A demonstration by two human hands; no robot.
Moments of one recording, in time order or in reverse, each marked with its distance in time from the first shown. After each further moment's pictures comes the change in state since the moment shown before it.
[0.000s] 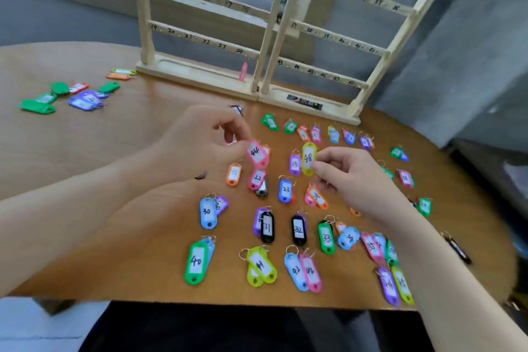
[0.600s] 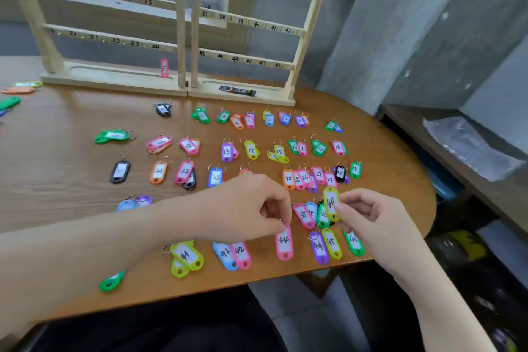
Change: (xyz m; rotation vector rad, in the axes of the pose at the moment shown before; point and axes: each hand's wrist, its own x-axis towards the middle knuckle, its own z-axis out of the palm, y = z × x) left_hand -0.009 0.107 0.131 -0.058 -0.735 -0.024; right_hand -0.127 0.092 -0.063 0.158 0.369 0.188
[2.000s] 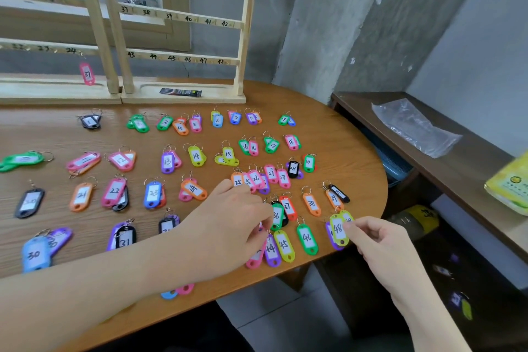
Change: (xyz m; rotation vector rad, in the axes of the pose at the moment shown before) left_hand 0.045 0.009 0.055 0.493 0.172 0.242; right_hand -0.020 0.079 -0.062 -0.025 0.239 0.210
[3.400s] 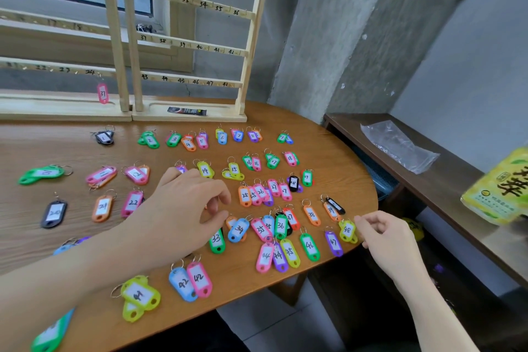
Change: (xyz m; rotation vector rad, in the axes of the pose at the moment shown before) left_hand -0.040 -0.057 -0.041 -0.018 0.217 -0.175; right_hand 0.017 -0.012 -0.011 -0.335 0.199 -0.005
